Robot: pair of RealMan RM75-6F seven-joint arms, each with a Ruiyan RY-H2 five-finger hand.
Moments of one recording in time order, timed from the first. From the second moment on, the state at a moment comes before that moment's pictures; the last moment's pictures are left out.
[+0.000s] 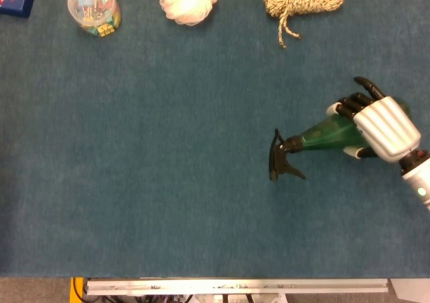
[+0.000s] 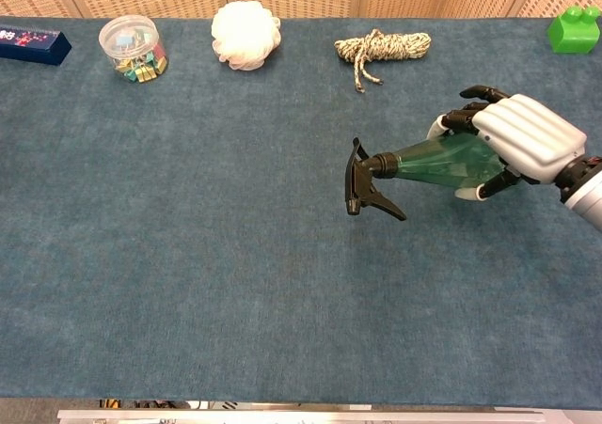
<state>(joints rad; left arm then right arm) -0.08 -1.01 -0.03 -1.71 1.35 1.40 0.14 0.50 -1.50 -0.10 -1.25 -1.61 1.29 -0.01</state>
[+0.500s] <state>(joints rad) -0.08 -1.01 -0.04 -1.70 1.34 1.41 0.15 0.48 -1.57 -0.09 -1.10 -1.73 1.42 0.30</state>
